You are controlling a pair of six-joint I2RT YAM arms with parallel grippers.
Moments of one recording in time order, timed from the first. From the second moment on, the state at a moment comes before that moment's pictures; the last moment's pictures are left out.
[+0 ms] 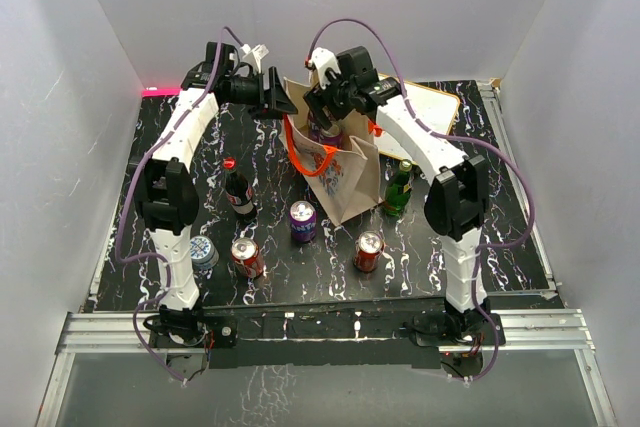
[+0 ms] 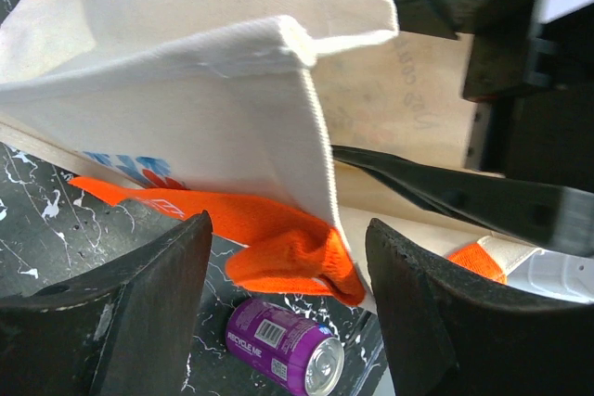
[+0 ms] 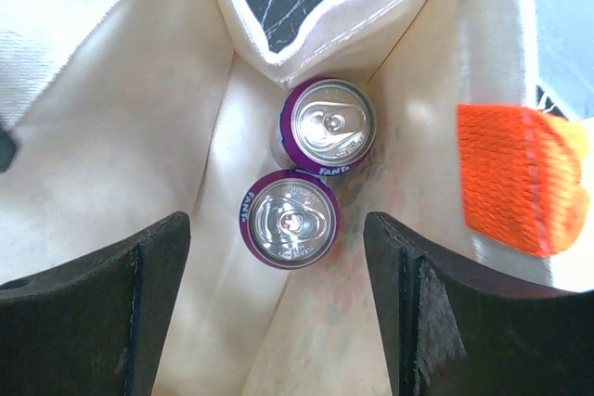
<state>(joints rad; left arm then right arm) -0.19 2.09 2.04 -0.75 0.83 -0.27 0.48 2.12 2.08 -0.62 -0.21 -0.31</state>
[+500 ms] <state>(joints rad) -0.17 2.11 2.05 -0.64 0.86 -0.39 0.43 1.95 2.04 -0.61 -0.28 -0.26</state>
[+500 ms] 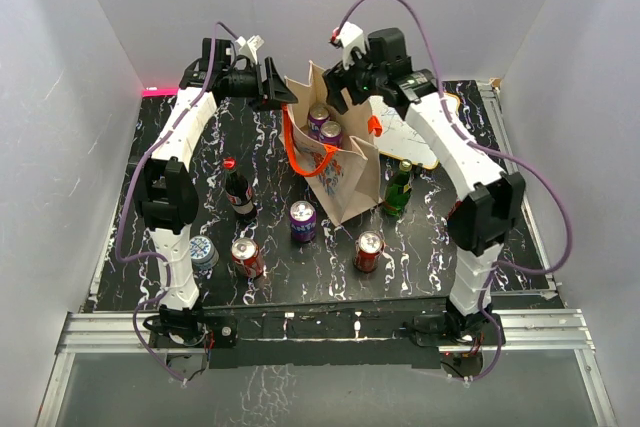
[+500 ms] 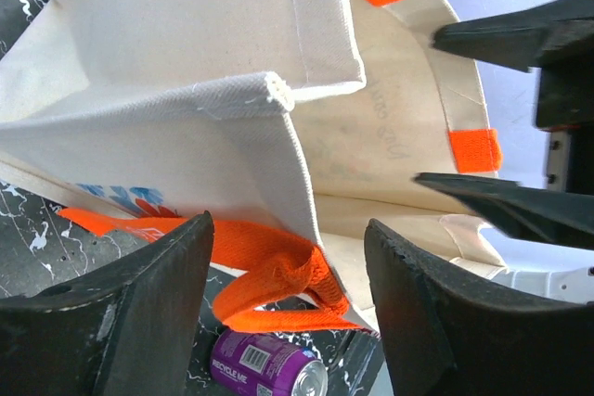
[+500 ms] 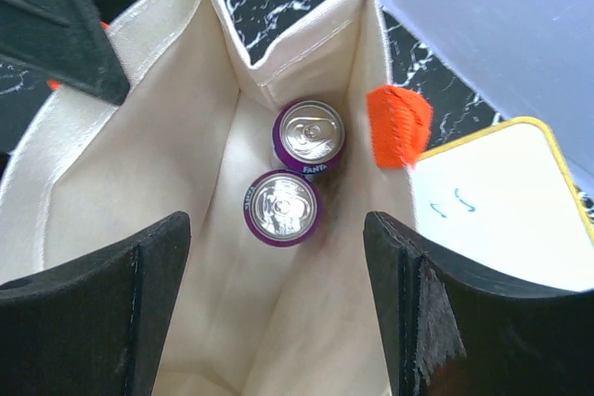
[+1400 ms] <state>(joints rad) -0.21 2.09 2.07 -0.66 0.74 -0.43 0.23 1.49 1.52 -0.70 -0.19 -0.36</state>
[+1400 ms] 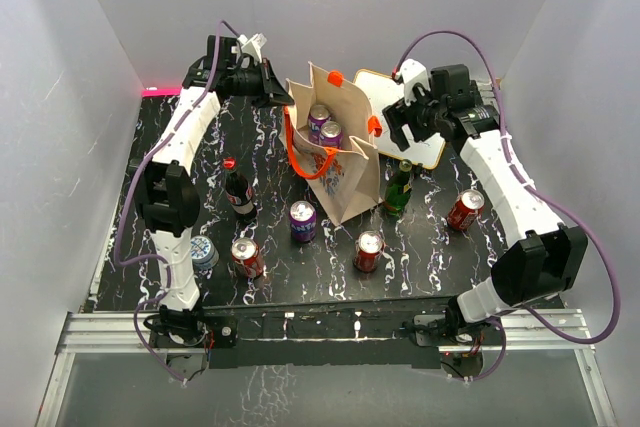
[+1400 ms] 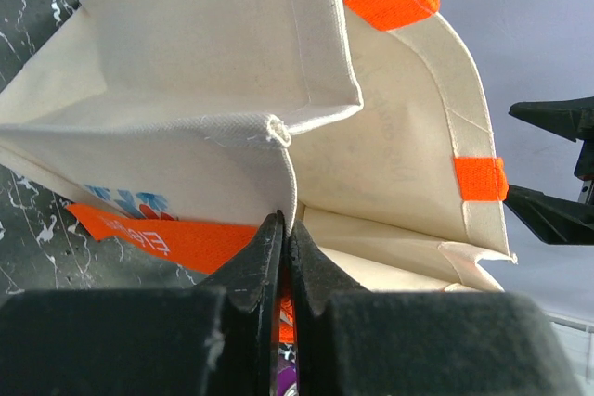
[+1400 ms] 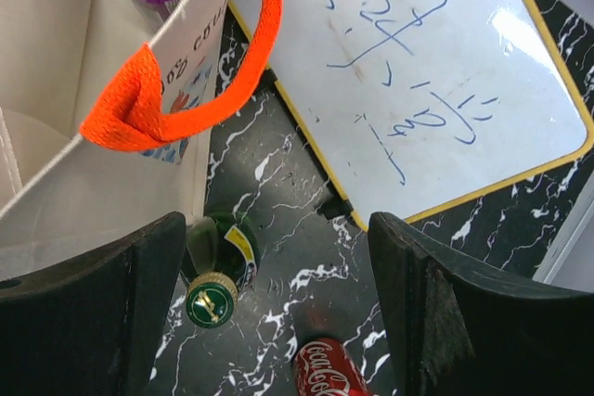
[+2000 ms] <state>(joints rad) -0.24 2.03 2.00 -0.69 0.68 -0.45 0.14 1.41 1.49 -0.85 -0.23 -0.36</state>
